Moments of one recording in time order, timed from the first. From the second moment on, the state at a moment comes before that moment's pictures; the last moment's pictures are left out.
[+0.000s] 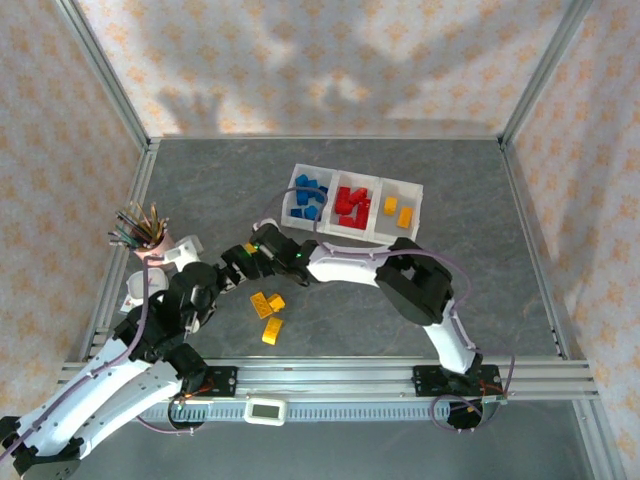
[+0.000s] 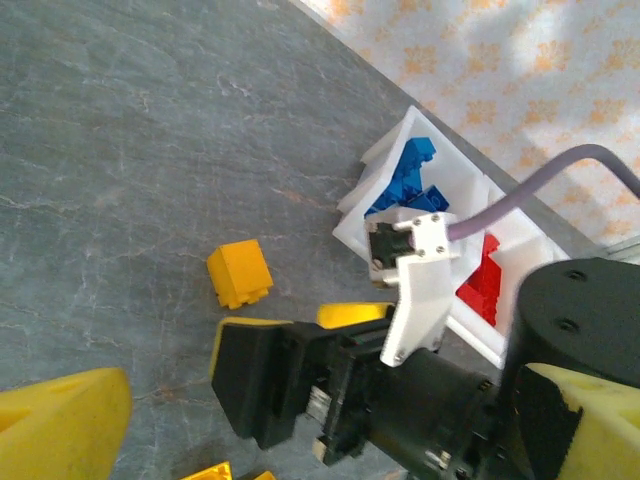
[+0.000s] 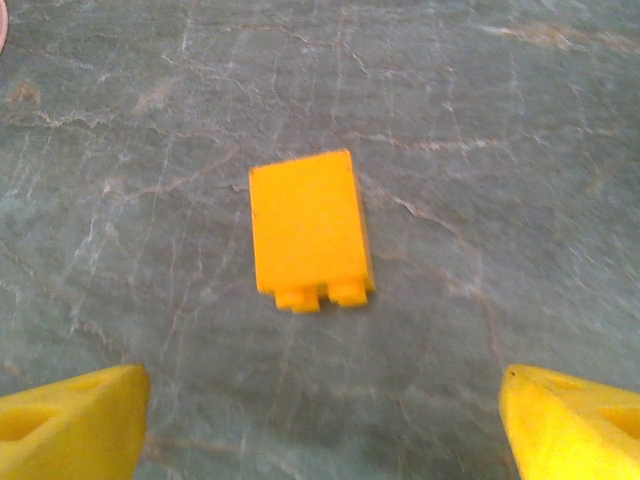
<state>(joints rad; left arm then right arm) -0.67 0.52 0.61 -0.67 -0.52 -0.99 1.04 2.14 1.52 -0.20 0.16 0.47</state>
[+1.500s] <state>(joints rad) -0.67 0.63 0.63 -0.51 -0.40 -0.91 0.93 1.70 1.22 -0.24 0.35 0.47</state>
